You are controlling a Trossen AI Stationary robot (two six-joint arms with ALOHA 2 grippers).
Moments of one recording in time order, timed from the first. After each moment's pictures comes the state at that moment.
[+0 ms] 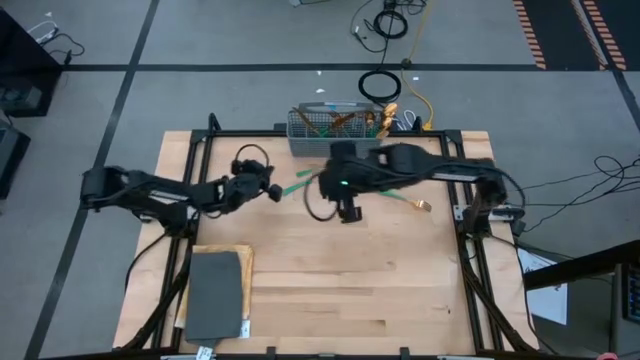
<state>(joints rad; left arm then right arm) 0.19 1.26 0.39 0.34 -0.68 -0.37 0.04 1.86 2.14 -1.22 0.29 -0.25</state>
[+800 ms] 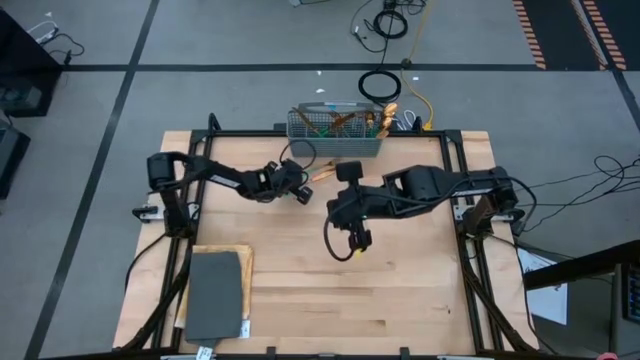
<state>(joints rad) 0.31 1.82 0.78 0.20 -0.36 -0.42 0.22 1.81 2.14 -1.21 0.37 -0.19</state>
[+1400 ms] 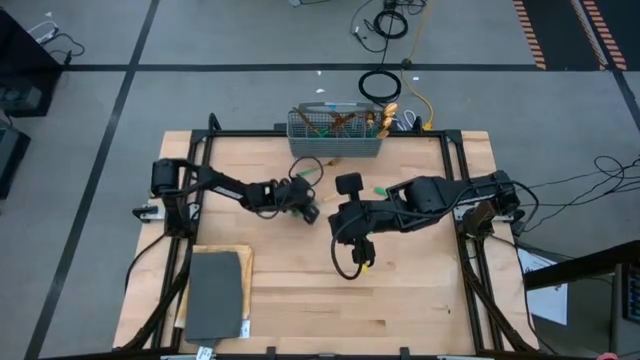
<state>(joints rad) 0.14 1.88 0.78 0.22 -0.17 -0.55 0.29 1.81 2.14 -1.18 0.37 -0.19</state>
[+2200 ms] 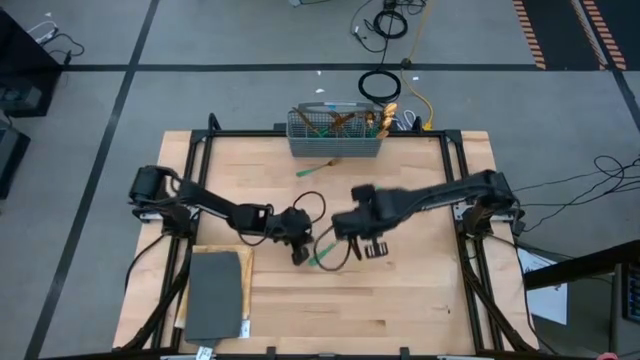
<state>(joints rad) -0.12 1.73 0.77 0.16 -0.03 -0.49 0.18 1.83 1.73 -1.39 0.24 0.01</state>
